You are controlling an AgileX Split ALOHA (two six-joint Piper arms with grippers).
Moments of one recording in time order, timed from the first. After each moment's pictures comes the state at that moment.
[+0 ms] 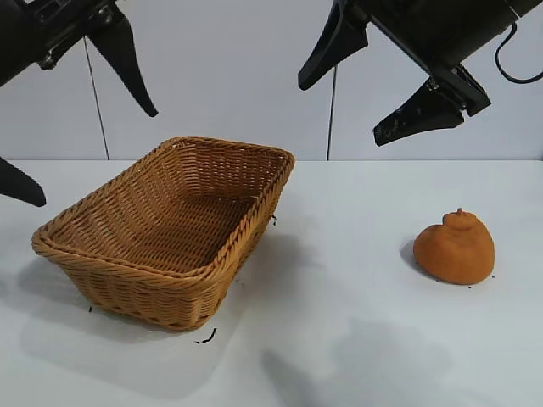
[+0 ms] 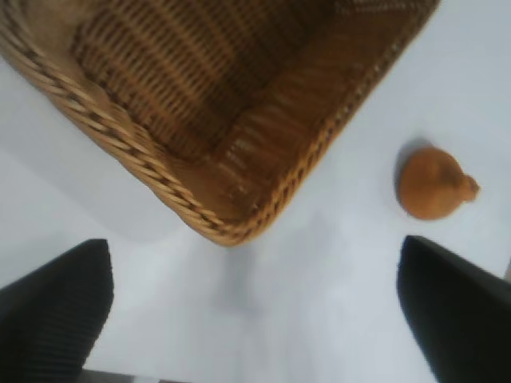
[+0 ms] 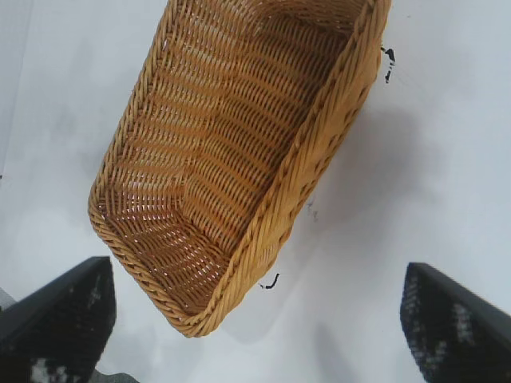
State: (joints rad) left arm -0.53 1.39 -0.97 -0.08 0.64 -1.09; right arm 0.23 1.65 -1.20 0.78 0.76 -0.30
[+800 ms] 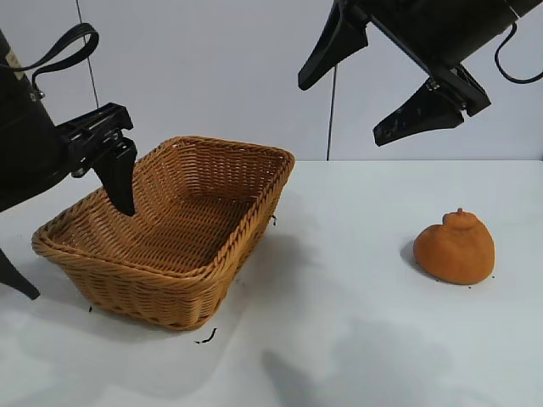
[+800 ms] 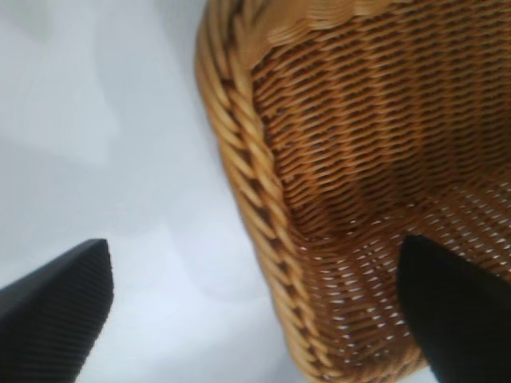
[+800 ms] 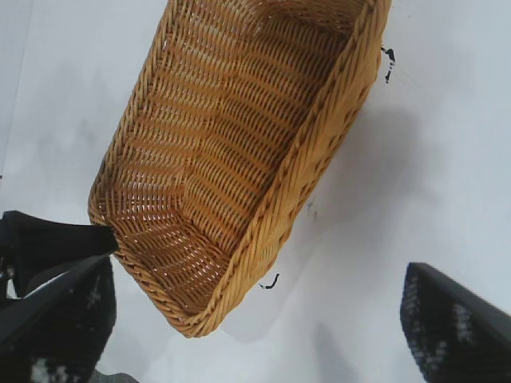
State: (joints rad) left arm -0.51 1.64 -0.97 -0.01 0.63 -1.44; right arm 0.23 1.65 -1.20 0.78 0.76 -0.30
